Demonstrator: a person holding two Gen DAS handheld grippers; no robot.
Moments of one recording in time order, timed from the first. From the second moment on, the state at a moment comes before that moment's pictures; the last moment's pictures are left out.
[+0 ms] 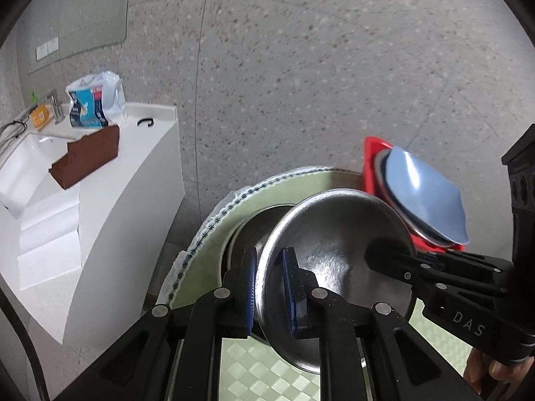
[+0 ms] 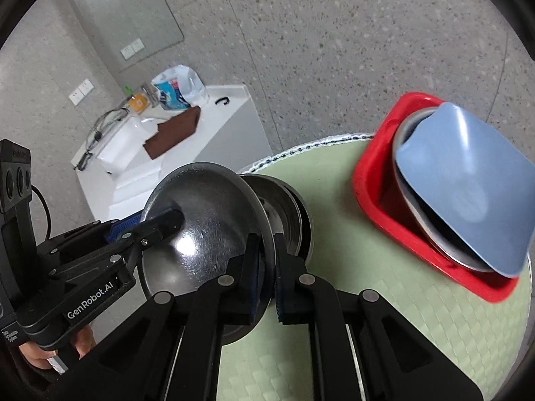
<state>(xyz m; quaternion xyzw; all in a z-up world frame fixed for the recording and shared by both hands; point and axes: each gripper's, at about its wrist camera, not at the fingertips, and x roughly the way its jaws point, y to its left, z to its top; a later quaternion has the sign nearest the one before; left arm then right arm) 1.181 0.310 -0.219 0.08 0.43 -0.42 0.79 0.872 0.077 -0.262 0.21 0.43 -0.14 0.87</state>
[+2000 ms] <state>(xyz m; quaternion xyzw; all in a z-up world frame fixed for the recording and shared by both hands) 1.220 0.275 -0.312 0.04 0.51 -0.38 0.77 0.867 0.045 -0.350 0.38 0.42 -0.20 0.80</state>
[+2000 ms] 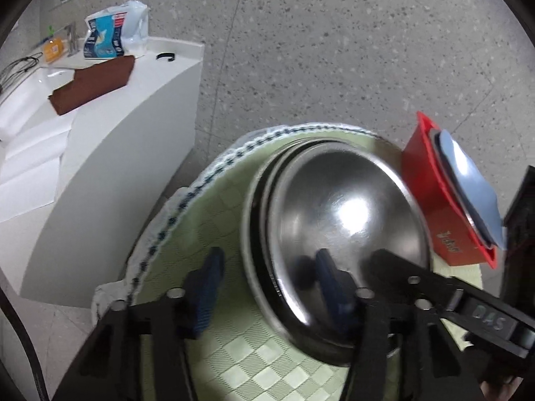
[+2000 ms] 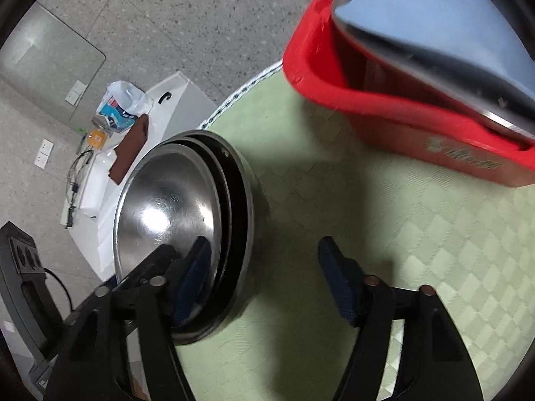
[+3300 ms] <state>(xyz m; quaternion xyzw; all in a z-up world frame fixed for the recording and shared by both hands) 1.084 0.163 -0.182 0.04 0.44 -0.41 0.79 0.774 -0.101 -0.212 0.31 0.38 -0.14 0.86</state>
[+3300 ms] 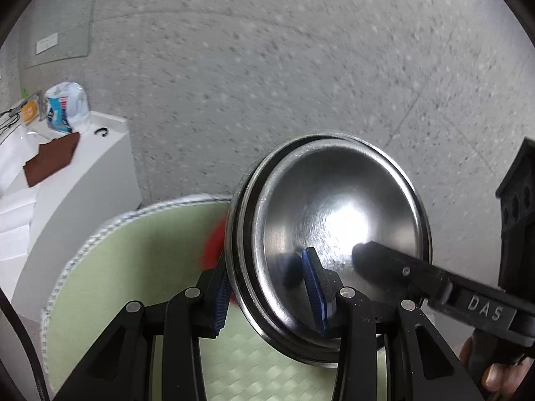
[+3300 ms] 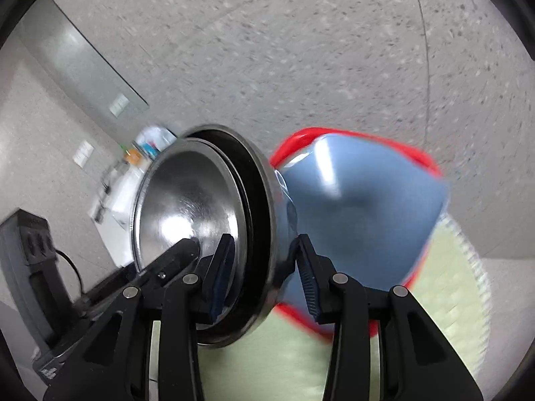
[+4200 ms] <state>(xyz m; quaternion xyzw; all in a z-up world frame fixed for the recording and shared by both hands) 1.064 0.087 -0.211 0.05 0.45 -0.33 0.83 0.786 -0.189 -0.263 0.26 0.46 -0.12 0.84</state>
